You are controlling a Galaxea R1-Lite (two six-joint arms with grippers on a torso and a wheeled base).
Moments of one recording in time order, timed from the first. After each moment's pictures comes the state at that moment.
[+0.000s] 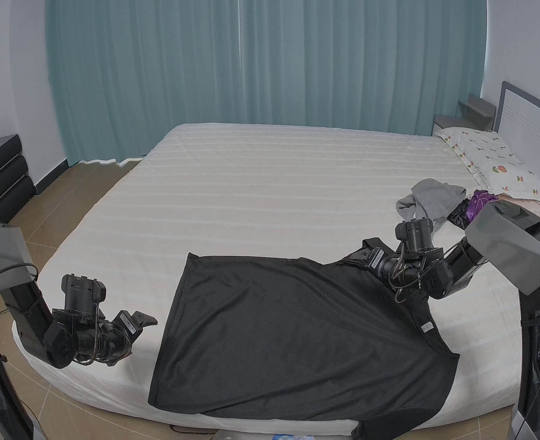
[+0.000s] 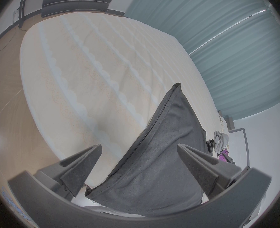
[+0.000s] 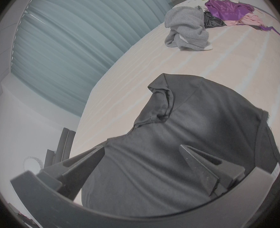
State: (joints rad) left arm -0.07 2.06 -0.38 -0.82 -0.14 -0.90; right arm 0.25 2.43 -1.20 -0.59 0.09 0.81
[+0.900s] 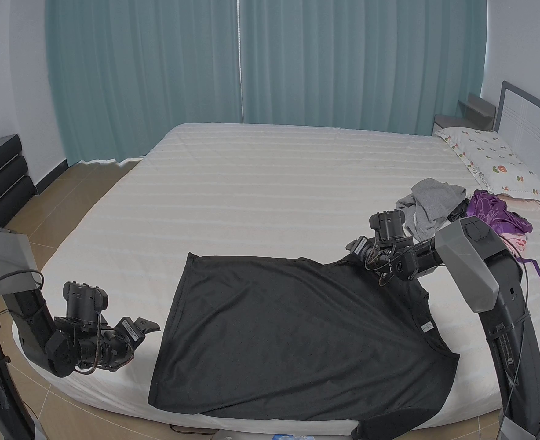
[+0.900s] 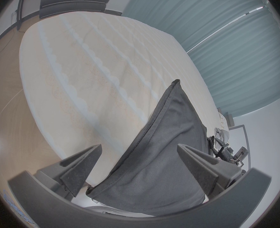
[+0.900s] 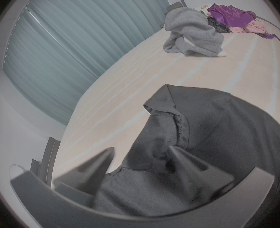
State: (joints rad) left arm -0.09 2.08 -0.32 -0.91 -0.14 -0.89; right arm 0.26 2.73 -1.81 -0.30 -0.08 0.81
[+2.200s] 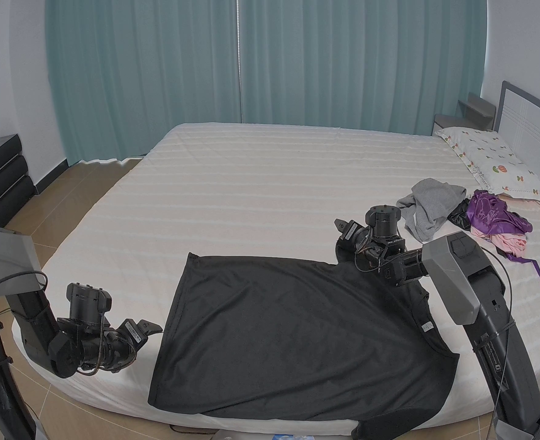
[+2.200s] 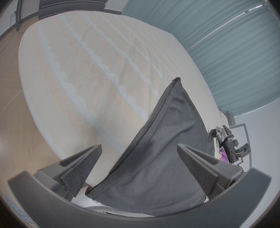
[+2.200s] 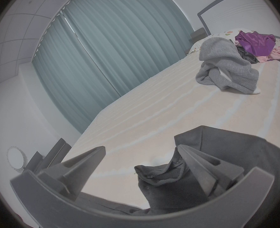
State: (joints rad) left arm -0.10 2.09 -0.33 -0.91 -0.13 -0.89; right arm 0.27 2.87 -2.00 -0.58 -0.11 0.63
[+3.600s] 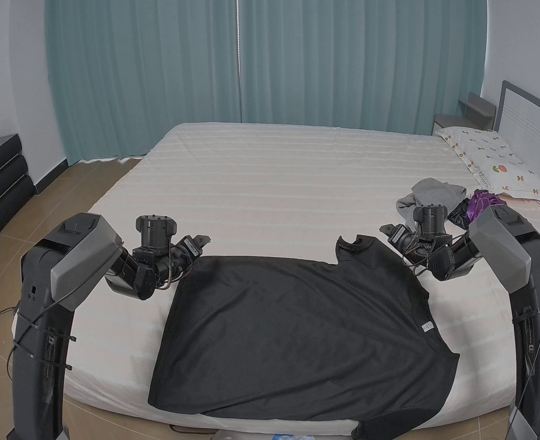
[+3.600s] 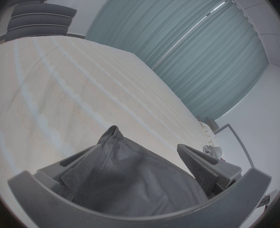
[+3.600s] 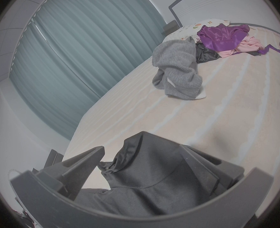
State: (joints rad) left arm -0.18 2.57 -1.42 -0.68 -0.05 -0.78; right arm 0.11 2.59 -1.51 -0.61 -0.05 0.73
